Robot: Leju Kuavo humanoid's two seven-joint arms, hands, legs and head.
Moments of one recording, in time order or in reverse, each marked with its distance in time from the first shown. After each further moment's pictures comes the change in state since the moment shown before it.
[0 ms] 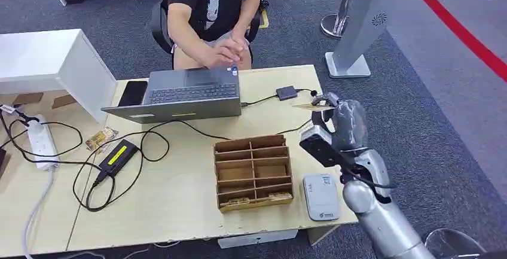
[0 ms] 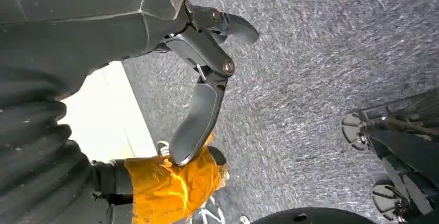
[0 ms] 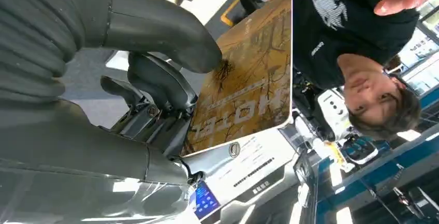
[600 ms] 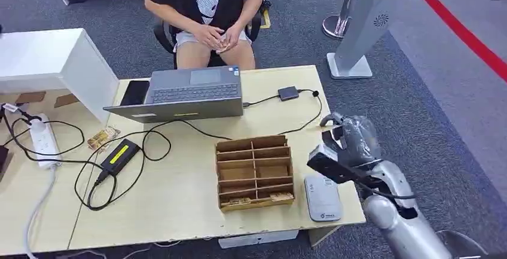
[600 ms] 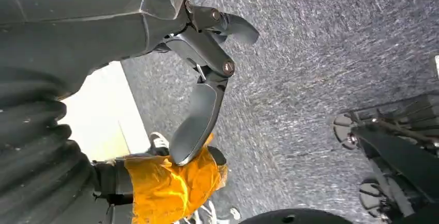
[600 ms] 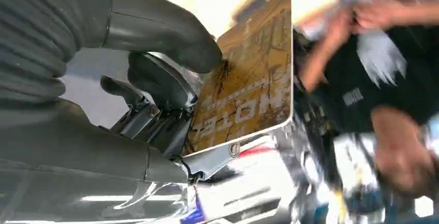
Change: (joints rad) left arm 0.000 0.005 0.037 0.000 0.016 0.001 0.002; right arm 0.103 -0.189 -0.021 -0.086 0.053 0.200 0.041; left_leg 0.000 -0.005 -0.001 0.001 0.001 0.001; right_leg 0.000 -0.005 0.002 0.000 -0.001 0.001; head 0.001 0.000
